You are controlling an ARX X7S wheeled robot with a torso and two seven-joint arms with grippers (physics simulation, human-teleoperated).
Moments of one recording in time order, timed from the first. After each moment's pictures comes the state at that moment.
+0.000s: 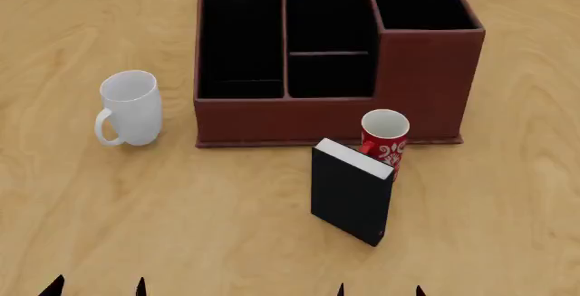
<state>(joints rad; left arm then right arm) 0.00 0.00 0.00 0.00 0.00 0.00 0.00 0.00 0.00 0.00 0.00 0.00 0.00 0.00</state>
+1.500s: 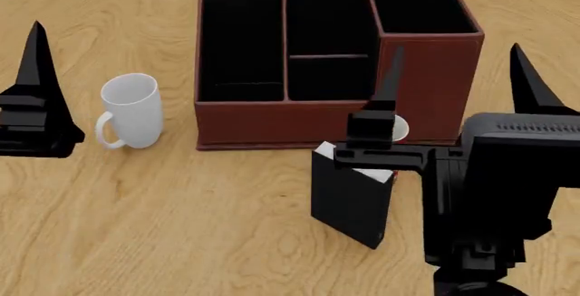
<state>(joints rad) -0.55 -0.20 0.02 0.70 -0.29 -0.74 -0.18 0.50 0.22 -0.04 -0.60 0.22 0.62 0.21</state>
